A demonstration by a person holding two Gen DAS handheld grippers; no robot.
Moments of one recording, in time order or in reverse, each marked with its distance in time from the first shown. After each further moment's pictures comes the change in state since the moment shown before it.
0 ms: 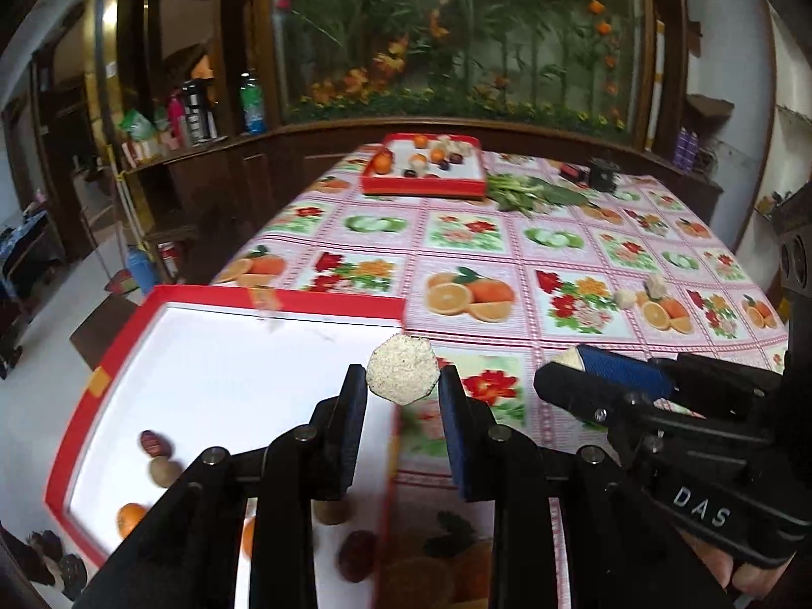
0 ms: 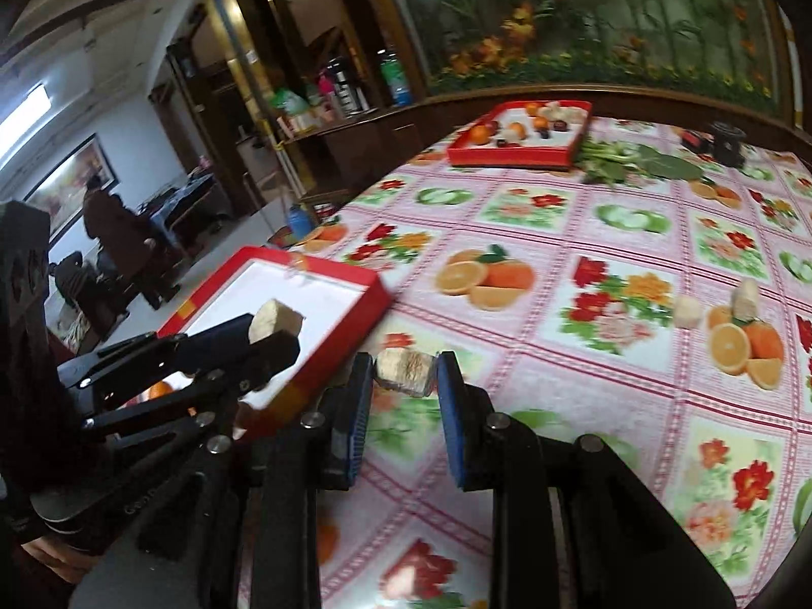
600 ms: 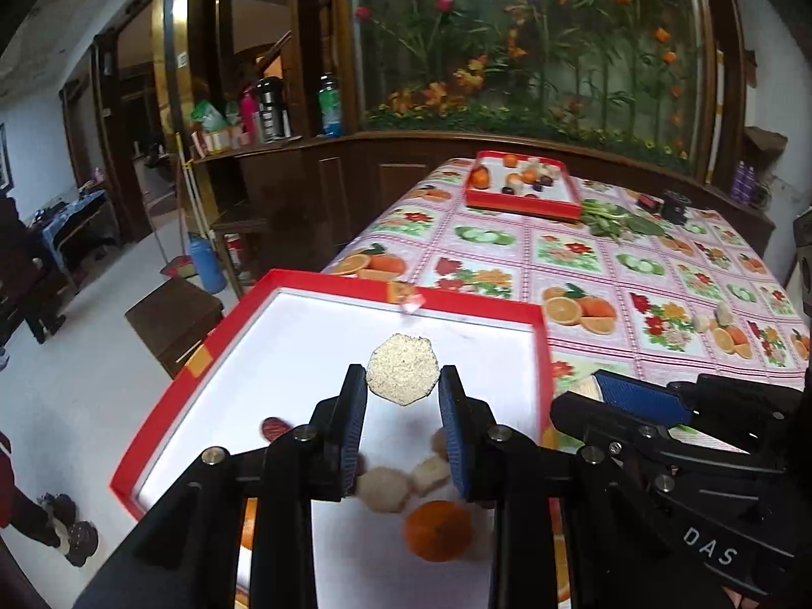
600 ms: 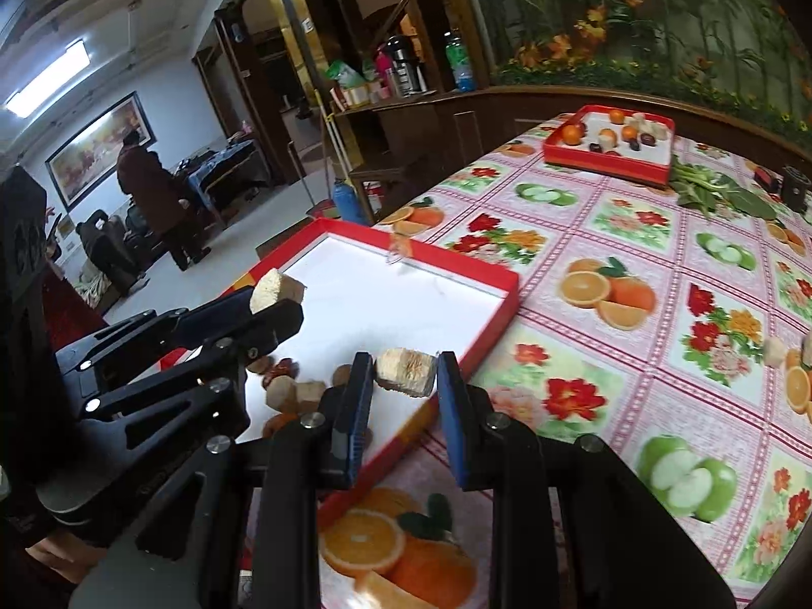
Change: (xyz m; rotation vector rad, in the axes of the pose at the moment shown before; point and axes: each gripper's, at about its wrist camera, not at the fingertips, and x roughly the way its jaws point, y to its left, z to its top) left arm -0.015 0.071 -0.015 -0.093 -0.038 0.155; right arm 0.035 0.075 0.004 -0.111 0.050 0.078
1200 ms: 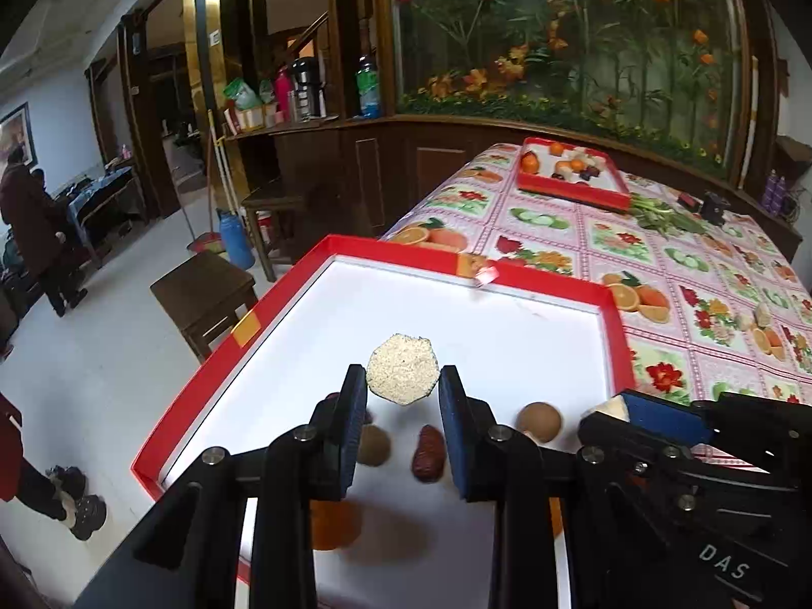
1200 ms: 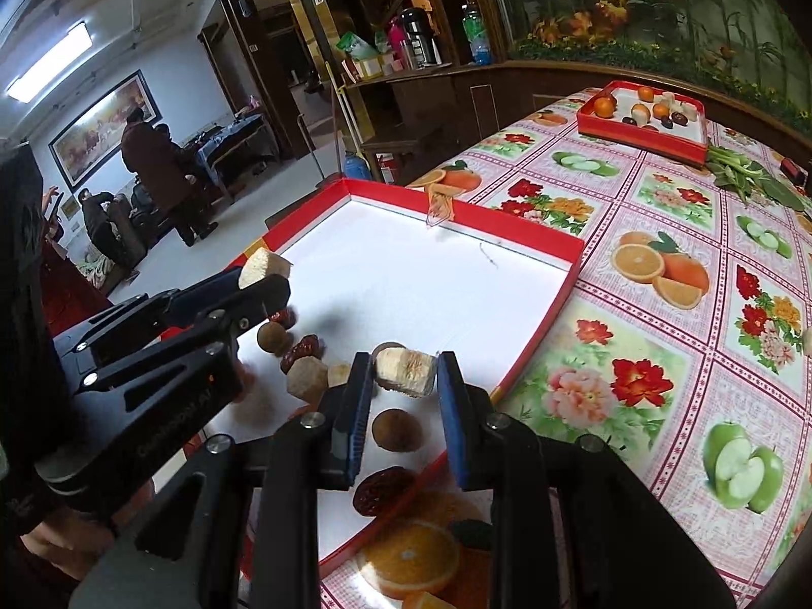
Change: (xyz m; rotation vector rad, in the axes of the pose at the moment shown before) left arm 0.014 0.038 -0.013 -0.054 0.046 0.075; right arm 0.031 0.027 -0.010 -0.014 0.077 0.019
